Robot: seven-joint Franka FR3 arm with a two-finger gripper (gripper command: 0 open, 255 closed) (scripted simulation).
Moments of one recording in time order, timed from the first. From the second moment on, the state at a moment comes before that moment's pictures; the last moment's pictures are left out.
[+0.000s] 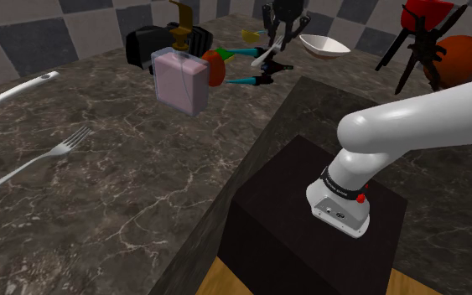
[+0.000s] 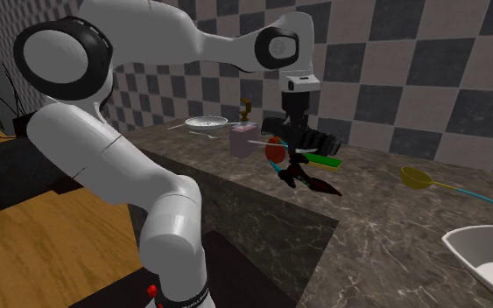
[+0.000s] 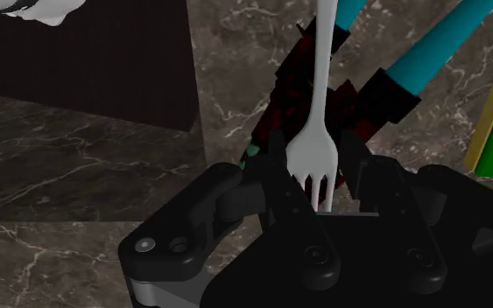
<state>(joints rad) -0.56 -0.67 0.39 -2.30 0.19 1.71 1.08</state>
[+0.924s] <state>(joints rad) -0.71 -0.33 0.24 -2.06 0.04 1.80 0.87</state>
